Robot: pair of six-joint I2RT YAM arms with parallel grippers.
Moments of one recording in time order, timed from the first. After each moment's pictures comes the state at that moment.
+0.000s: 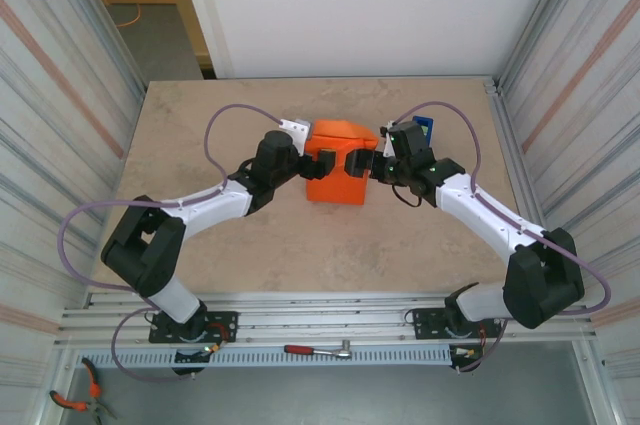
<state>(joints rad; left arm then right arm) -0.64 1.61 0.94 0.26 -0.01 -0.22 0.48 1.36 0.99 -0.37 -0.15 0.57</state>
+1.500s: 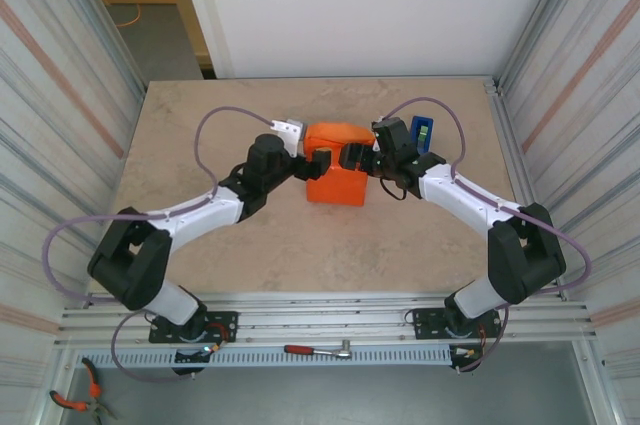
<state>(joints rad) -0.63 1.53 0.88 0.30 -0.04 -0.21 0.52 1.51 1.04 -0.28 -0.04 0.62</state>
